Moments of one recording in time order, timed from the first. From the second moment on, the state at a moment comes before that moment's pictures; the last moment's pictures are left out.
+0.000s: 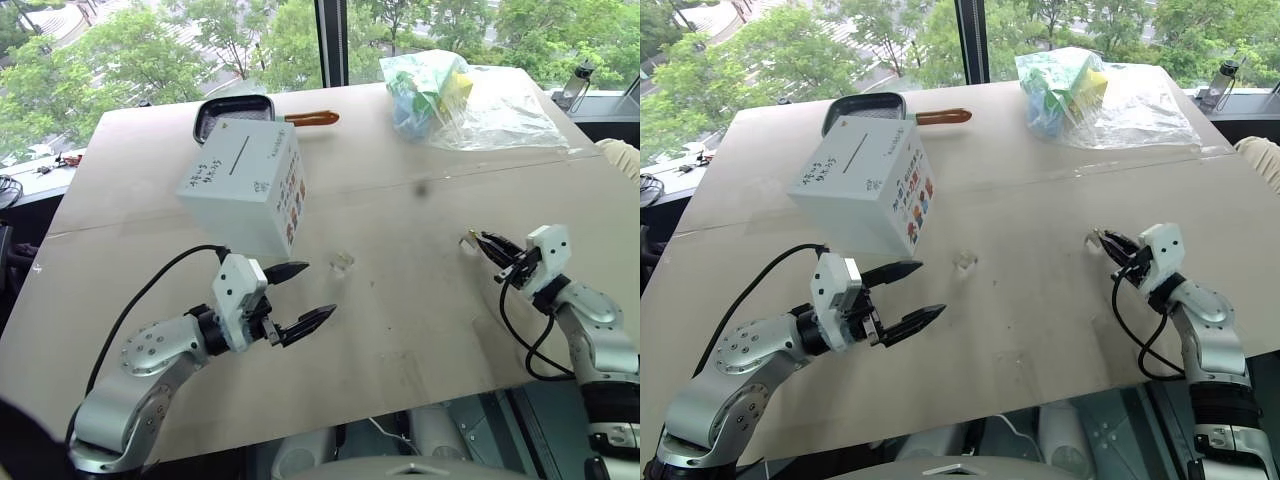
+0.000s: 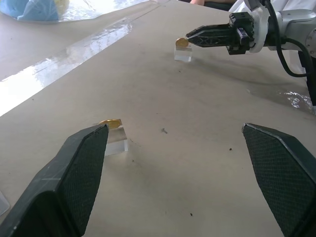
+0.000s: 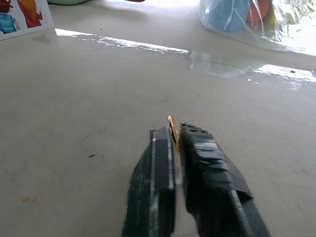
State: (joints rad) left arm 0.14 0.64 0.12 -0.62 -0.57 0.44 -0.79; right arm -0.18 -0.48 -0.17 0.14 0.32 0.04 0.71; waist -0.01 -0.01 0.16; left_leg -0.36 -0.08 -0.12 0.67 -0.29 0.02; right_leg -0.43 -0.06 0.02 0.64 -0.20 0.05
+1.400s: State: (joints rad) left arm 0.09 0.43 0.15 -0.62 -0.94 0.56 -0.60; right arm -0.26 -0.40 -0.15 -0.14 0.69 0.45 0.75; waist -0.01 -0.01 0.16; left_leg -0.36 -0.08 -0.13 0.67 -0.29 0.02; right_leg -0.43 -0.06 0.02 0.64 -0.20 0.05
